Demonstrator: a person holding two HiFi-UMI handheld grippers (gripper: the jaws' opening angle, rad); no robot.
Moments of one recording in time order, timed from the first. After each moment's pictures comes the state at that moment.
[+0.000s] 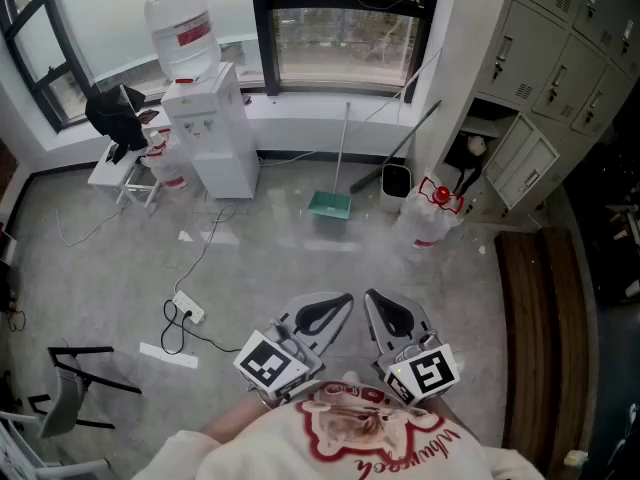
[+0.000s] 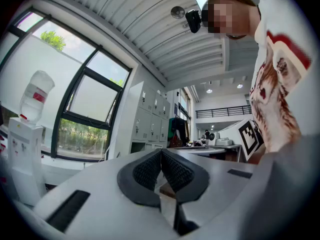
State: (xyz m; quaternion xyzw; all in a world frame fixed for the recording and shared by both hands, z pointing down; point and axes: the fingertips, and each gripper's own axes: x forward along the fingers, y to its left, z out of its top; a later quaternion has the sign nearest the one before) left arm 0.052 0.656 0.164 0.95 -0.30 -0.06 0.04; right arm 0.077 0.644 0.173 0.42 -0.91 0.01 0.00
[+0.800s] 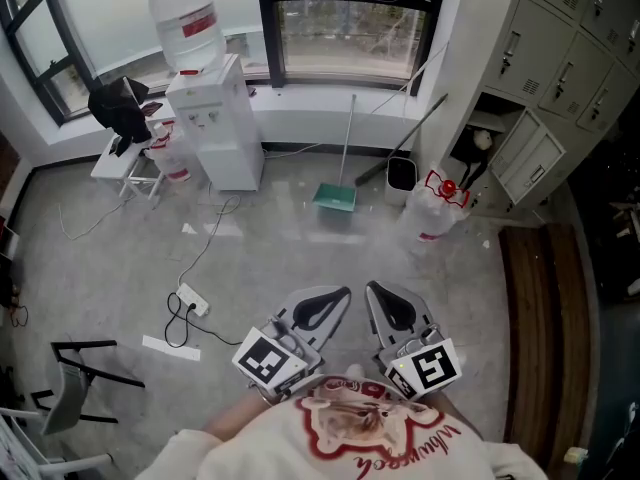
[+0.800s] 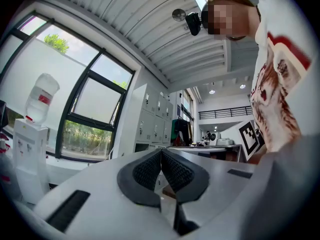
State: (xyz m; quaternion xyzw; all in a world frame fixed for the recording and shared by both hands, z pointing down) left arm 0.031 0.658 0.163 0.95 -0.32 -0.07 0.04; right arm 0.062 0.645 0.168 0.41 -0.91 0.01 -0.01
